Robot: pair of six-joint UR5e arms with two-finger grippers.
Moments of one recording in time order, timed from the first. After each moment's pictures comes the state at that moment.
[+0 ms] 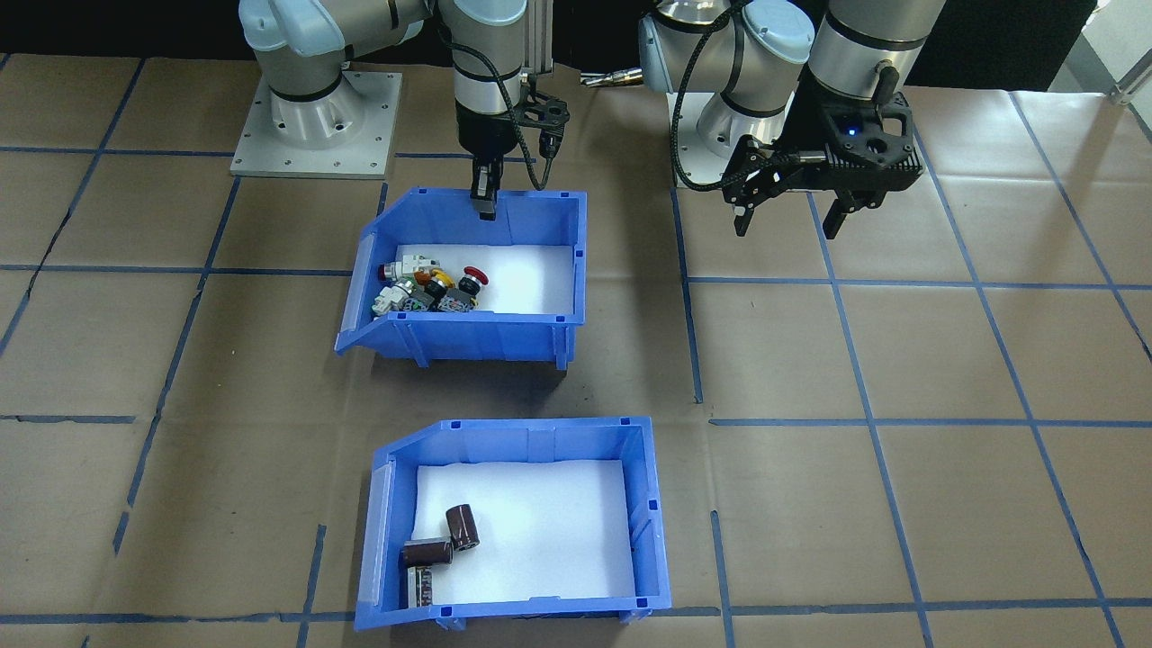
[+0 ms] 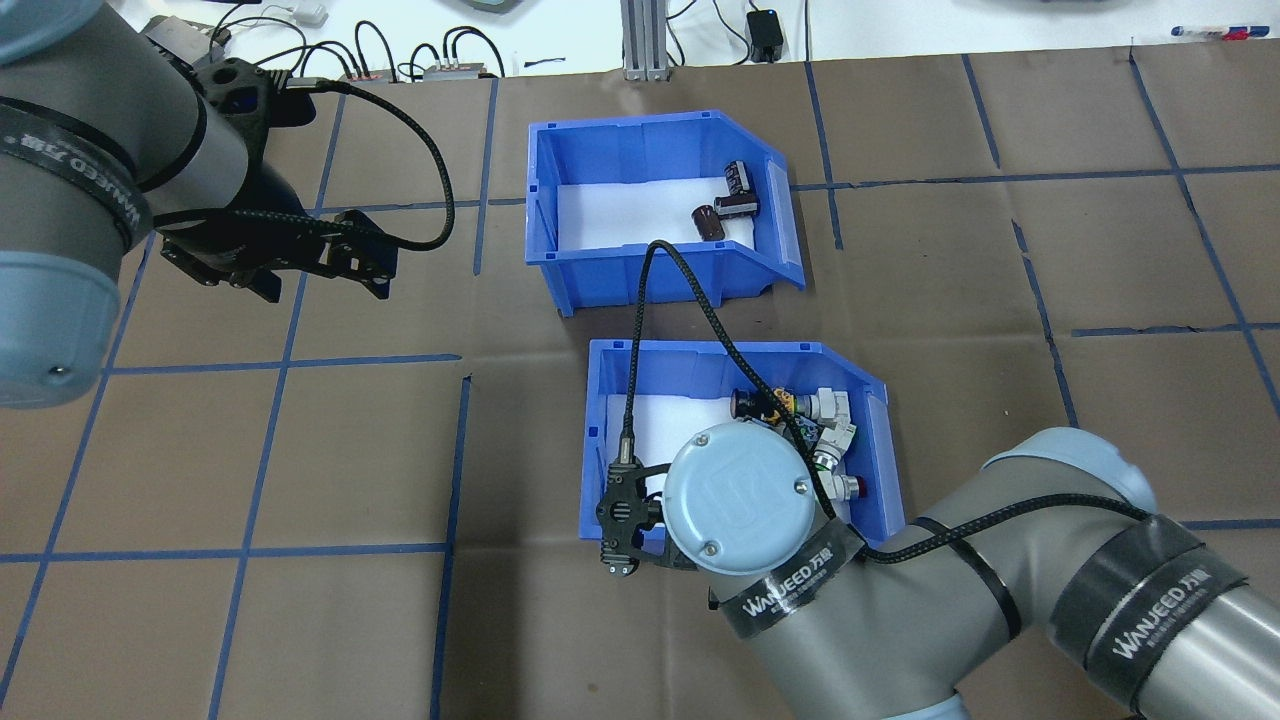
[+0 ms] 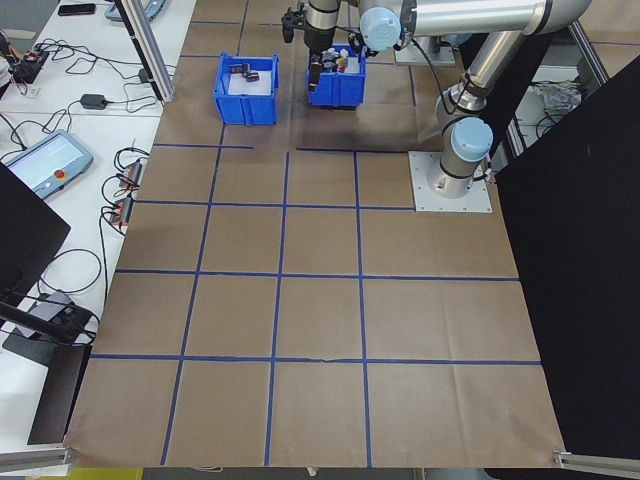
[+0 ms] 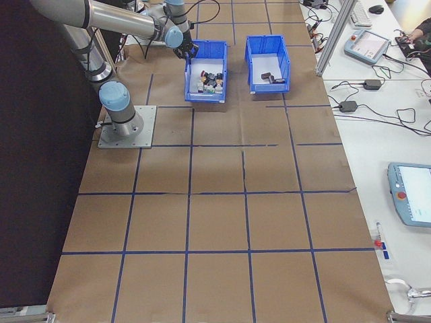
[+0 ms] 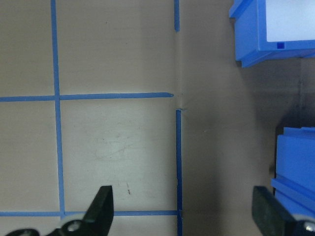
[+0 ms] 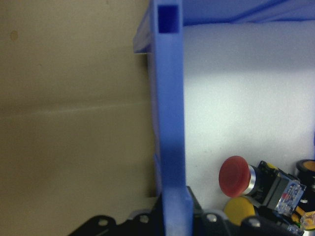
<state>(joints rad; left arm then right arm) -1.53 -1.43 -1.79 -1.36 1.56 0.06 2.15 -1.65 2.21 -2.22 -1.68 -0.91</state>
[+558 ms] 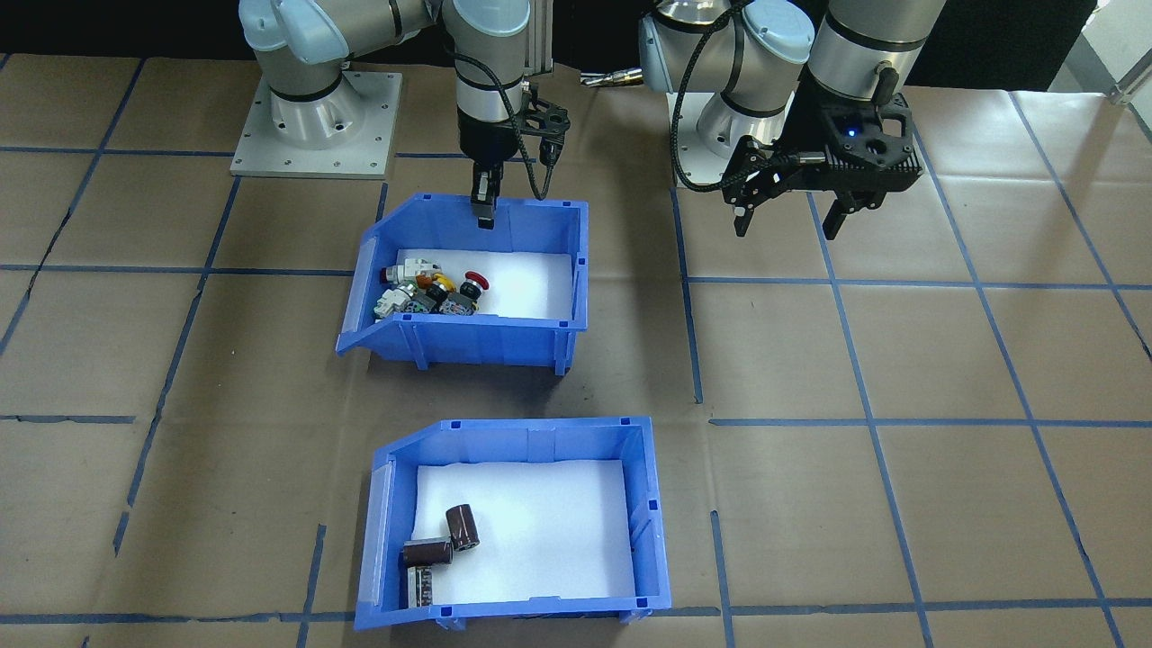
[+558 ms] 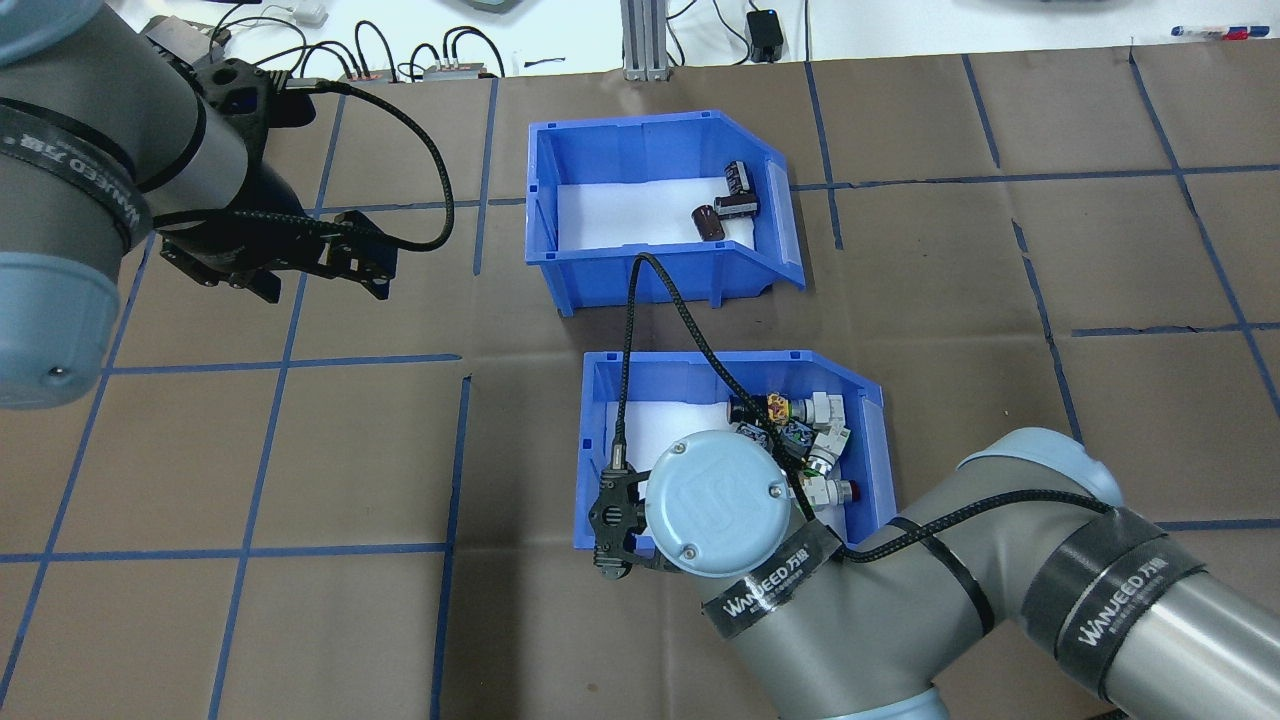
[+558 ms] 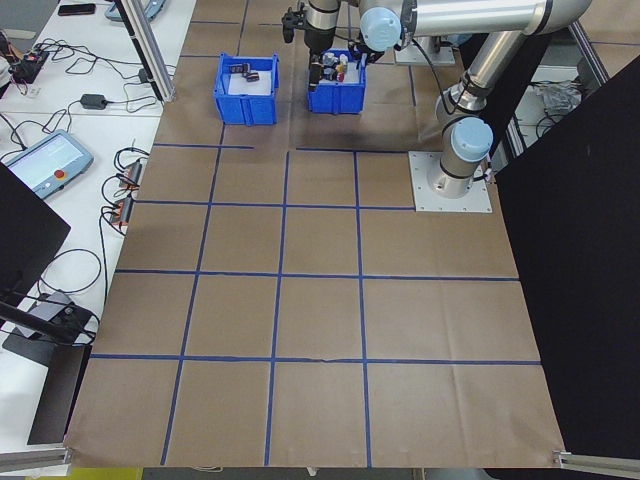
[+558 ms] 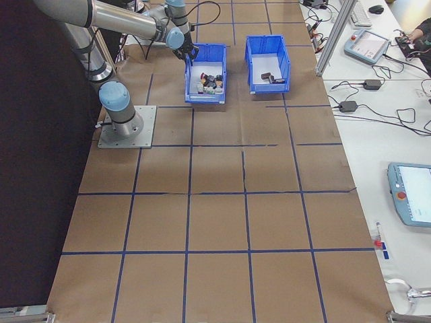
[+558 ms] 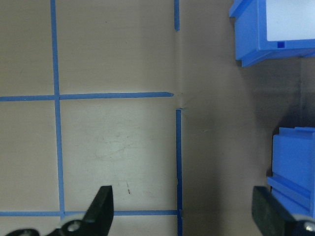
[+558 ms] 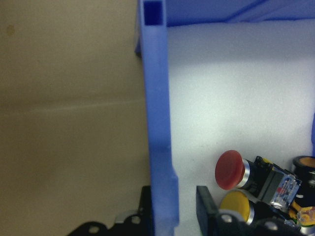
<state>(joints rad) -1.53 -1.43 -1.79 -1.36 1.56 0.06 2.15 -1.64 2.21 -2.21 -1.70 -0.90</state>
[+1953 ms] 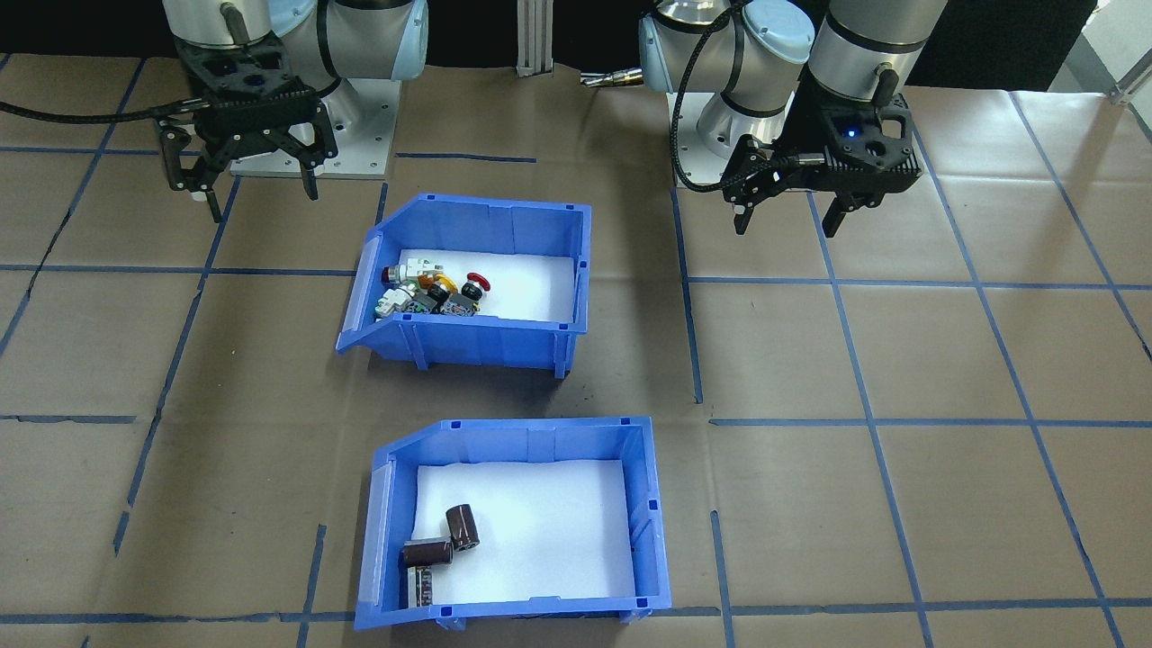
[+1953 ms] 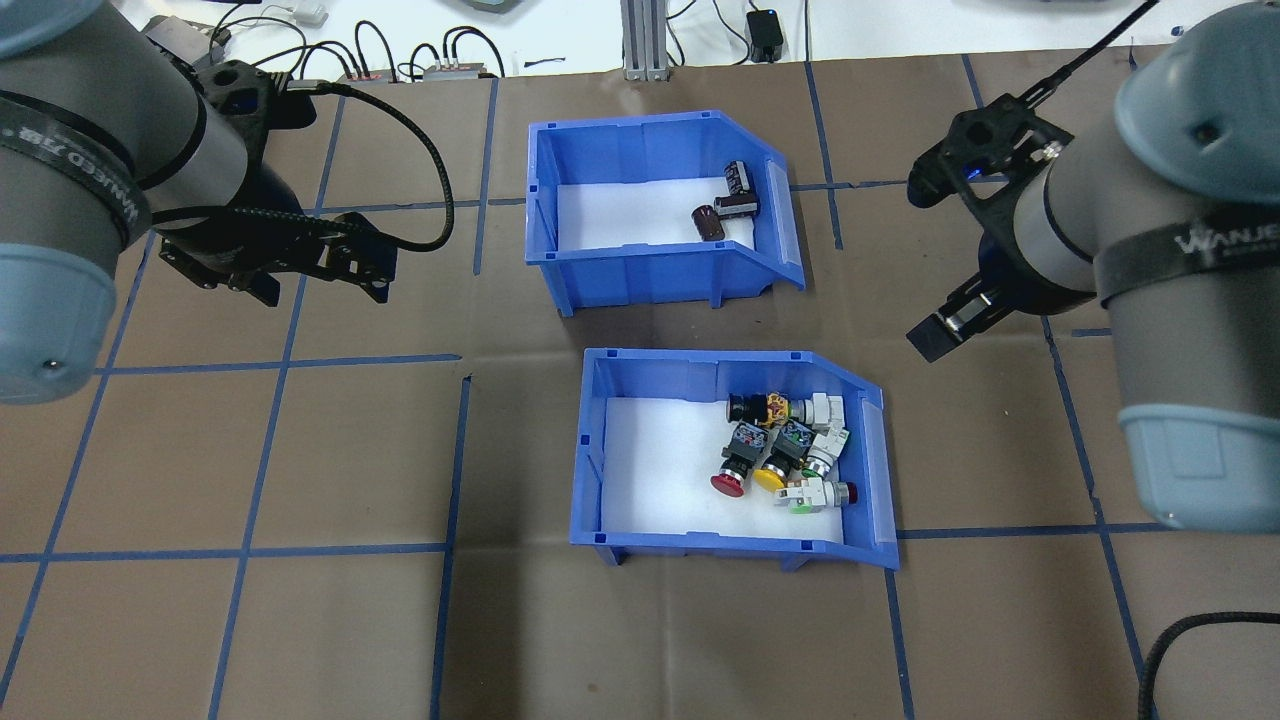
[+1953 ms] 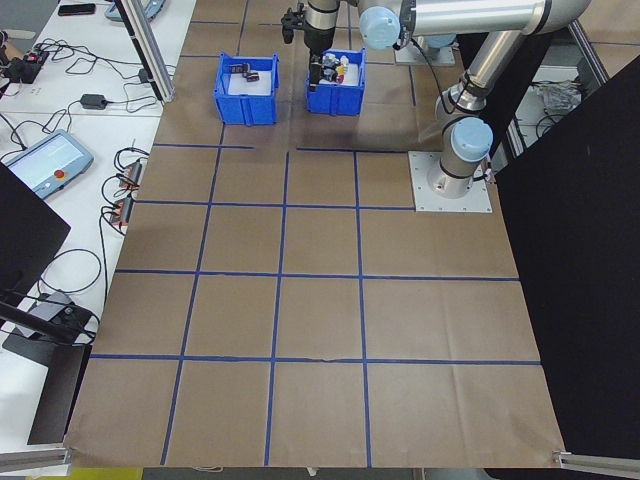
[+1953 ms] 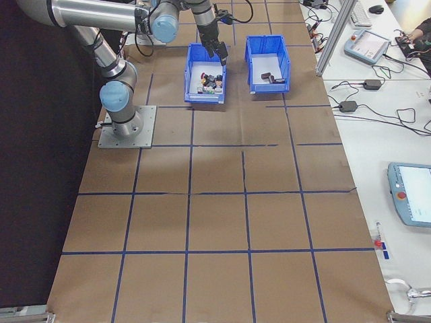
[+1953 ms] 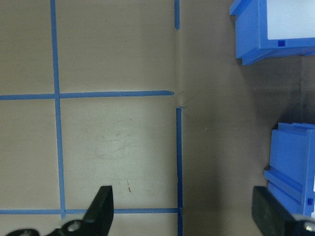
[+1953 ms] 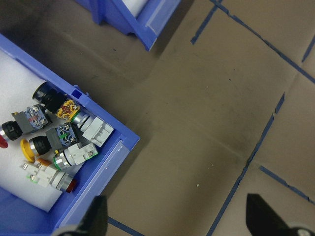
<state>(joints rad) -1.53 -1.43 -1.78 -1.40 1.56 0.06 1.56 -1.83 1.95 -1.93 -1.65 -0.50</state>
